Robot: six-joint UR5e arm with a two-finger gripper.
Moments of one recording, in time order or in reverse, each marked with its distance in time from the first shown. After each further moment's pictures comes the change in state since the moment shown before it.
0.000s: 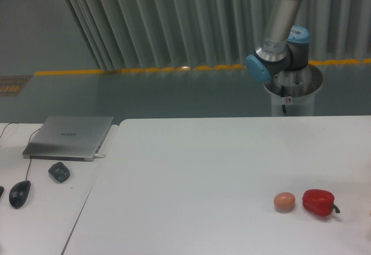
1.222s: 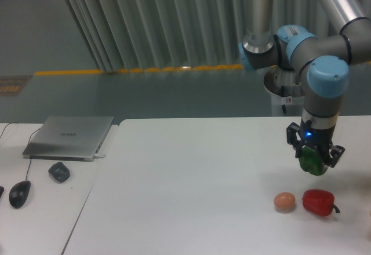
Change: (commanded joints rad) arm -0.395 -0.015 -0.118 -0.029 -0.025 -0.002
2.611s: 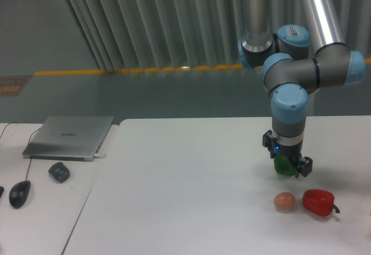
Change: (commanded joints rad) arm -0.066 -0.035 -0.009 0.028 0.048 -0.005
